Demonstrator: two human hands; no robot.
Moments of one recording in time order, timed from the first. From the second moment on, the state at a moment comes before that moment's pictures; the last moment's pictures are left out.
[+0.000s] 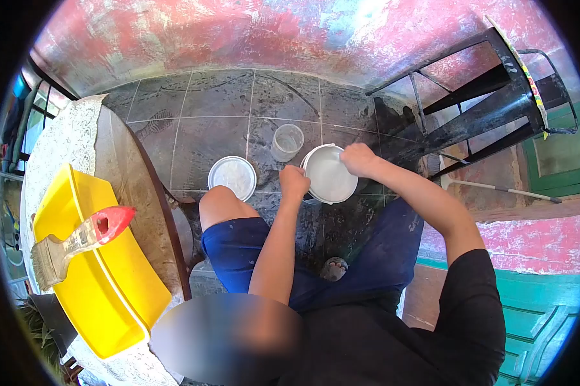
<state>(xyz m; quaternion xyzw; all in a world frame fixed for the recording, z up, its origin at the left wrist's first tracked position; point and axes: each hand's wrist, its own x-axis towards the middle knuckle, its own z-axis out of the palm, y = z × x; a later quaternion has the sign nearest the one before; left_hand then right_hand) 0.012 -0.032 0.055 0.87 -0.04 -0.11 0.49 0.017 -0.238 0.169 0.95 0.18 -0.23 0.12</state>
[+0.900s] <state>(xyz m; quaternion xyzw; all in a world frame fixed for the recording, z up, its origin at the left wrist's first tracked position) 0.013 -0.032 0.053 0.87 -0.05 -0.12 0.47 0.037 -0.227 0.157 0.97 0.13 -0.20 0.06</state>
